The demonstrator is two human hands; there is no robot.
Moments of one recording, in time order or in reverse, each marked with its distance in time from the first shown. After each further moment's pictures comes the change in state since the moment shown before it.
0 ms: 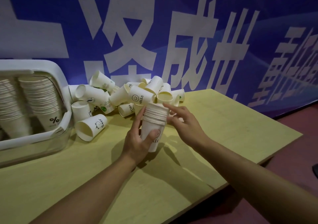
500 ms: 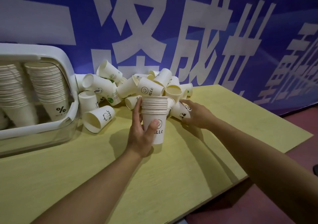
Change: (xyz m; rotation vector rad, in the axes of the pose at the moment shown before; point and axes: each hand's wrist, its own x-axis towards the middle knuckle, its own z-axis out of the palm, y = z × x) left_hand -0.002 -0.007 -0.010 -0.169 0.126 -0.038; right_hand 0.079 0.070 -0.019 -0.701 -0.222 0.264
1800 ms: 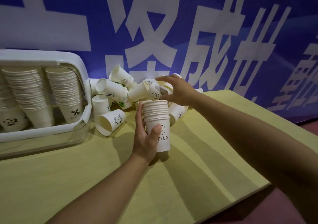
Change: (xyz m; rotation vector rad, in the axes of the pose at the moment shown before) left_hand 0.002 -0.002 -0.007 -0.108 0.118 0.009; right_hand 0.030 -0.123 -0.038 0.069 0.173 -0.438
